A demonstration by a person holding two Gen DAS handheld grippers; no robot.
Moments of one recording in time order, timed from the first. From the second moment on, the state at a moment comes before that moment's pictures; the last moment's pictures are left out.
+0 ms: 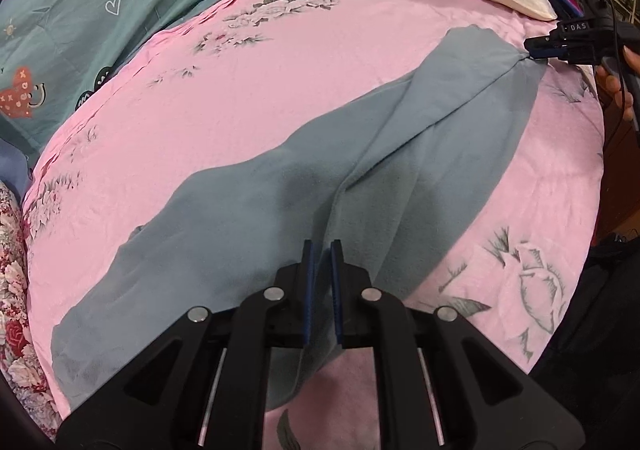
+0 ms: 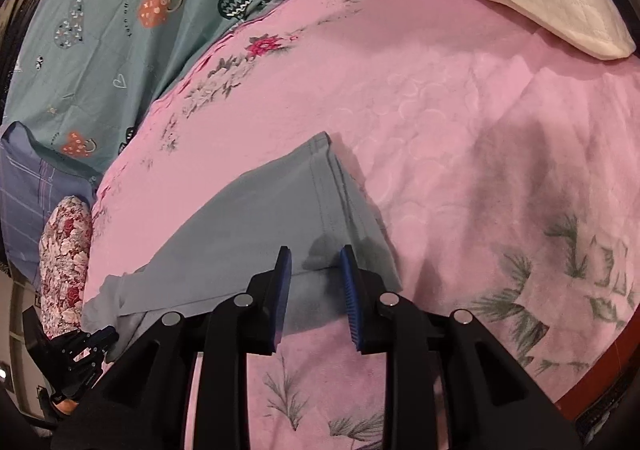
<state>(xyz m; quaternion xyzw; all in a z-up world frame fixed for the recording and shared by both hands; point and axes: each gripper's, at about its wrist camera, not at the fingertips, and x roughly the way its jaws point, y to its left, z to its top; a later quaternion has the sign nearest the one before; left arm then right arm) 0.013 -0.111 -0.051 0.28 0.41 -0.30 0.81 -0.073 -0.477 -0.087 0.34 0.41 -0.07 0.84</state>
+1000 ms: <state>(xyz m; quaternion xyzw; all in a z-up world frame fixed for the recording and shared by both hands) -0.017 -0.129 -0.056 0.30 0.40 -0.36 0.79 -0.096 -0.504 -0.056 0.36 0.34 -0.08 0.86</state>
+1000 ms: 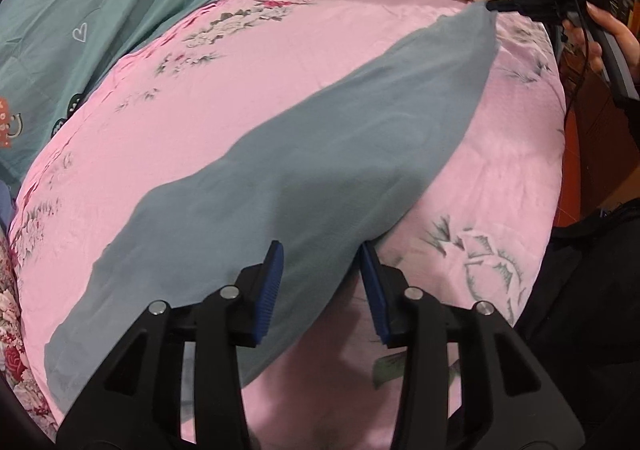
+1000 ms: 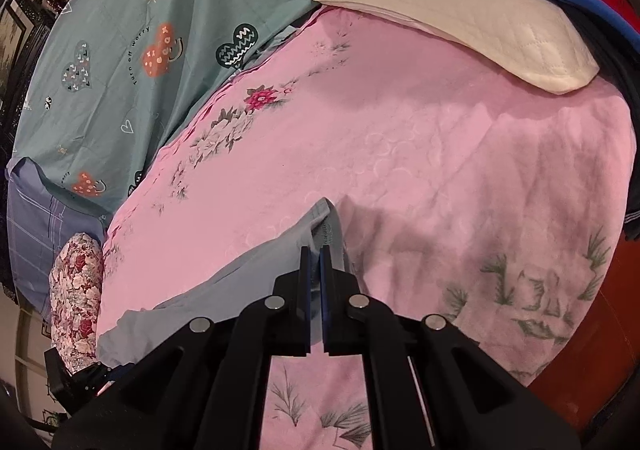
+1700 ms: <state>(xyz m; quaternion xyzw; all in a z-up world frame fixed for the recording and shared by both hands) 0.003 -0.129 -0.020 0.31 0.39 -0.35 0.80 -0.044 -0.505 -0.010 0.35 0.32 -0.04 0.88</state>
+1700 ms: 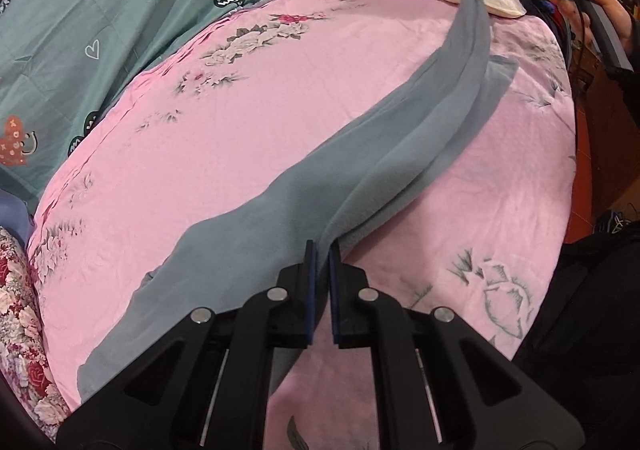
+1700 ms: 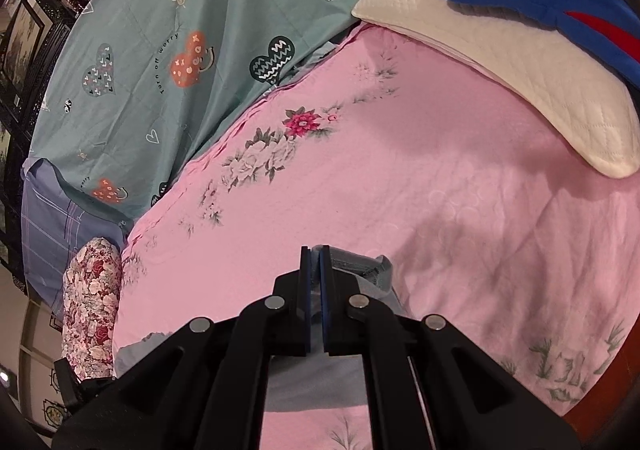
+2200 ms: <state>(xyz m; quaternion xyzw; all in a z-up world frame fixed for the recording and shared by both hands) 0.039 -0.109 -0.019 0.29 0.41 -0.30 0.81 -0.014 -0.490 0.031 0.35 0.29 0.00 0.89</state>
